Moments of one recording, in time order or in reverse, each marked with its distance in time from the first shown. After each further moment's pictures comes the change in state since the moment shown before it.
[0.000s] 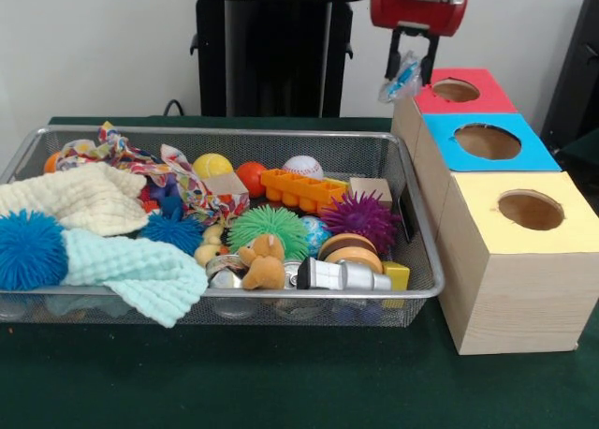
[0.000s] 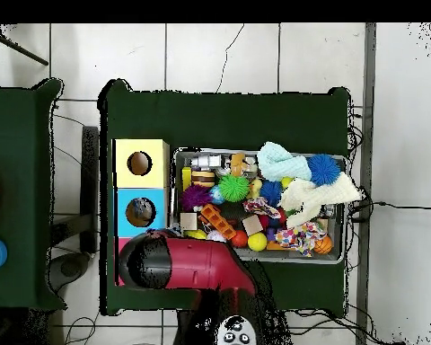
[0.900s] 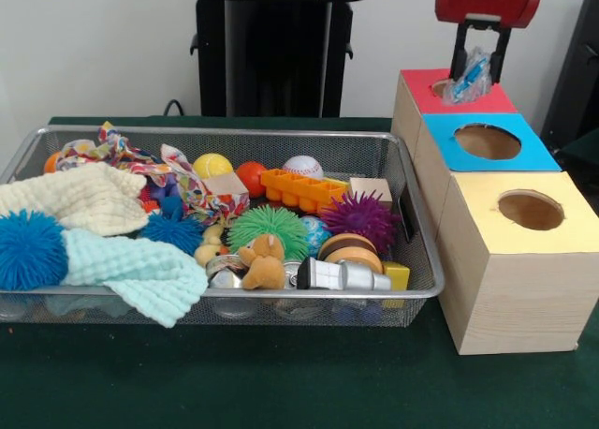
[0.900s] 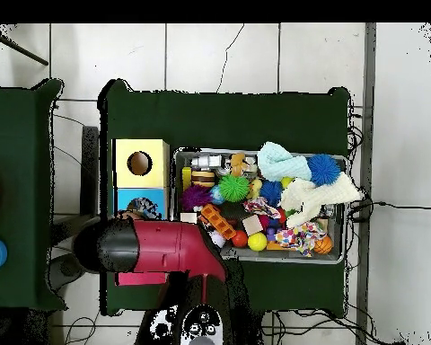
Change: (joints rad) arm 0.089 0.023 -0.019 -0.114 0.099 0.031 0.005
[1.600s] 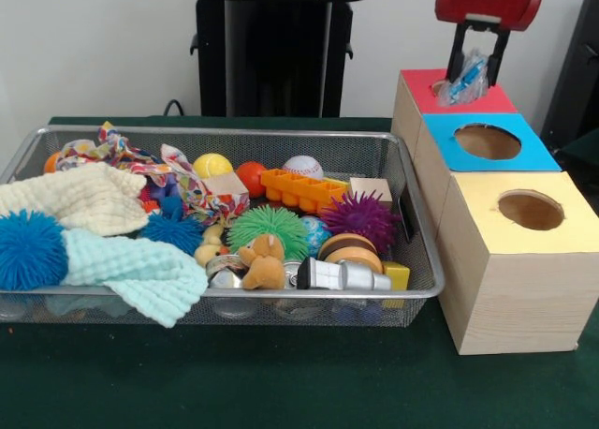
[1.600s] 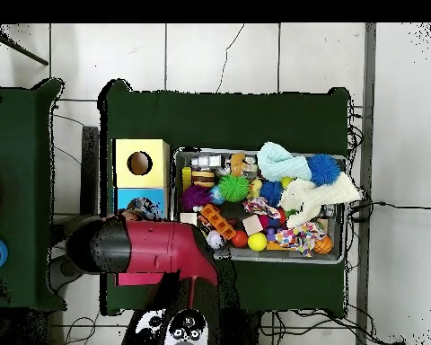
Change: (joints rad) arm 0.075 0.034 -0.088 -0.046 0.001 0.000 0.000
